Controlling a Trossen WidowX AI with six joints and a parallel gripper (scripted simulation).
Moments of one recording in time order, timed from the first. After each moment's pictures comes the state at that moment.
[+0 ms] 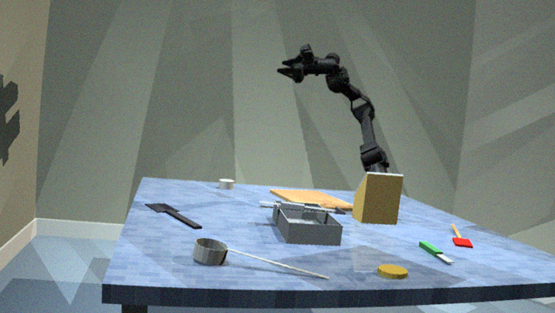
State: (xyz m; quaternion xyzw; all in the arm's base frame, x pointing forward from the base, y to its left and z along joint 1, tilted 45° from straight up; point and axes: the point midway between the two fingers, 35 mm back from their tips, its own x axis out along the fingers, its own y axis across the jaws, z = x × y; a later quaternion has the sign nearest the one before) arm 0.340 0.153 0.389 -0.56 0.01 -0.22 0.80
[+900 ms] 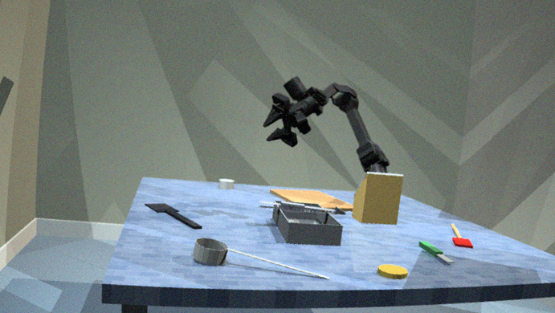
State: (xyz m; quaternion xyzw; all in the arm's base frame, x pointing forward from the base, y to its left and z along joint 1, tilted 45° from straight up) arm 0.419 0.163 0.068 -0.93 0.14 0.30 0.16
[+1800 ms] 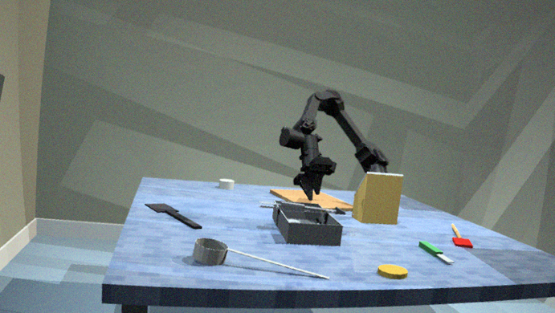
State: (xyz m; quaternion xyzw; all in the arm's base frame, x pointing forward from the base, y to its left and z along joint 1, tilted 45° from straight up) arm 0.288 0.084 -0.098 -0.68 0.06 0.72 -0.12
